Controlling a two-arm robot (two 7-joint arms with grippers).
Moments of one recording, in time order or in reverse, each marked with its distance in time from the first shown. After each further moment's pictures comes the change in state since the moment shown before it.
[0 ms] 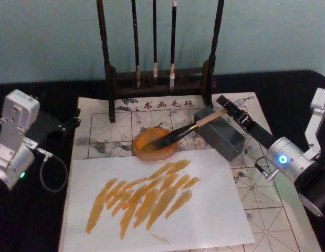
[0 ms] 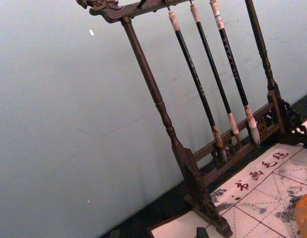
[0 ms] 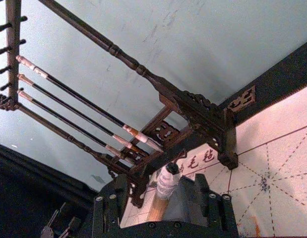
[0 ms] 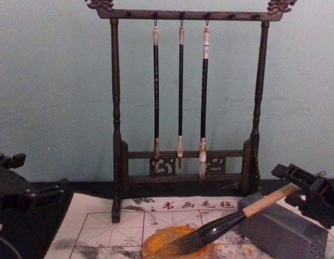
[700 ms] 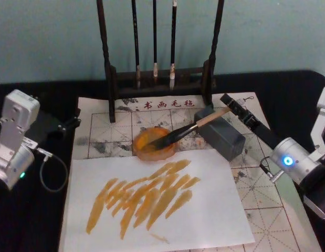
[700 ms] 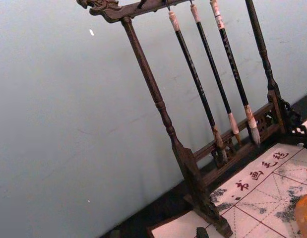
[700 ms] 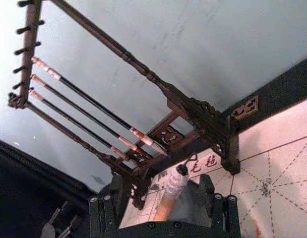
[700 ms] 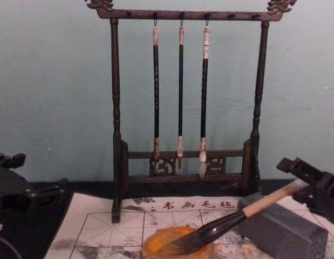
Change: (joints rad) left arm 0.000 0.000 0.000 0.000 0.000 0.000 0.000; right arm -0.028 0.024 0.005 -0.049 -0.010 -0.029 0.003
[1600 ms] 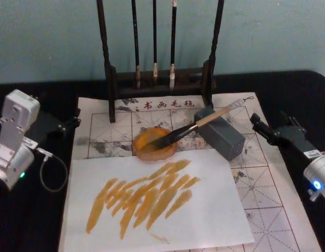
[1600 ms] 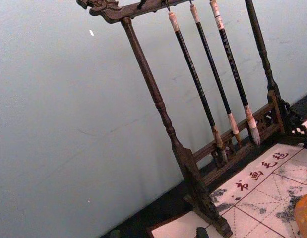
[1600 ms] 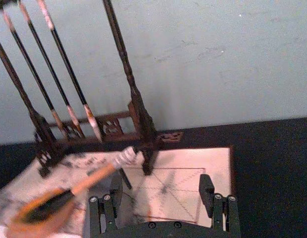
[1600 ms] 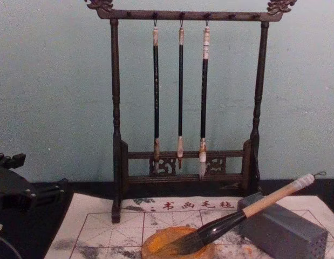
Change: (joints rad) left arm 0.000 0.000 0.000 0.000 0.000 0.000 0.000; right arm -0.203 0.179 0.018 -0.258 -0.480 -0.301 -0.271
